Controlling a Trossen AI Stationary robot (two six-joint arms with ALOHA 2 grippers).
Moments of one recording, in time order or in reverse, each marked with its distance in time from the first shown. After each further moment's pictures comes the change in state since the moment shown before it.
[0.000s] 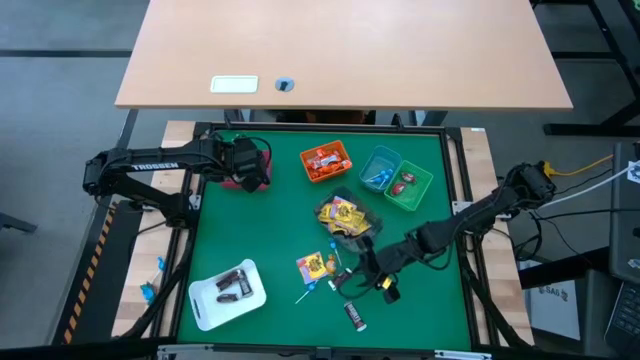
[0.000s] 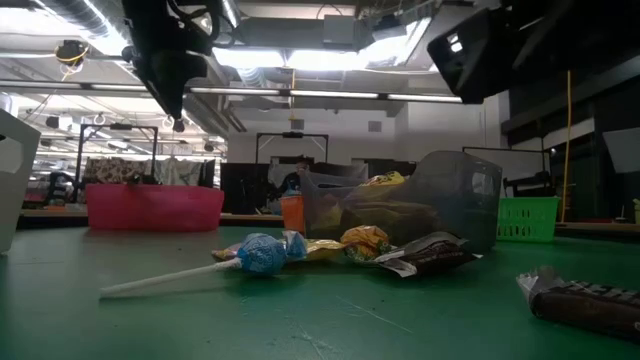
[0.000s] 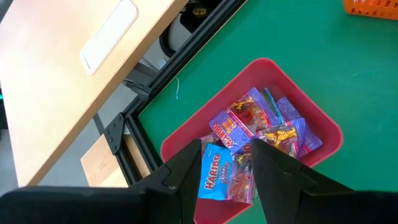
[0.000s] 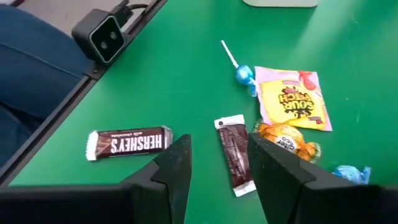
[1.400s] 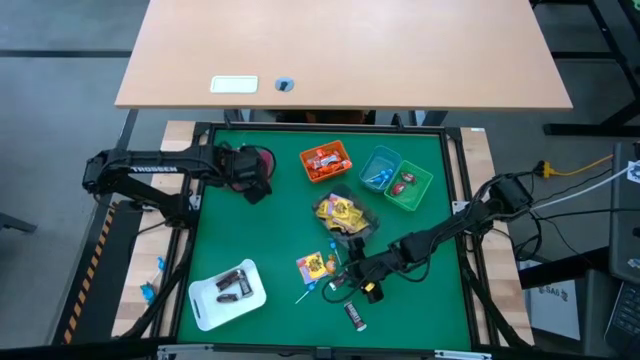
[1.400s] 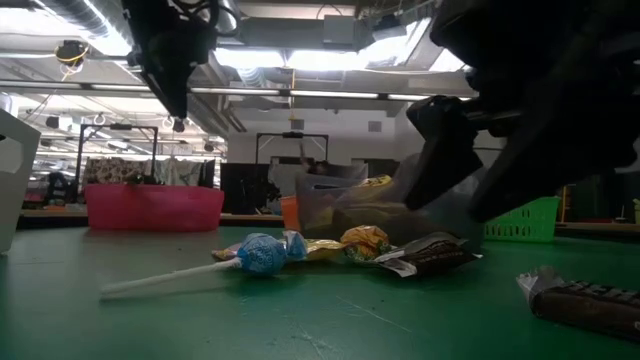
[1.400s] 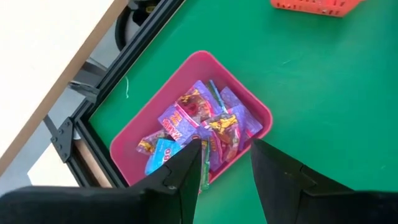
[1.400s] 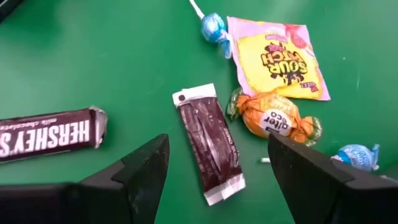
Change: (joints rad) left arm -0.076 0.000 0.000 0.049 0.142 -0.003; right arm -0.007 0.231 0.004 0.120 0.128 0.016
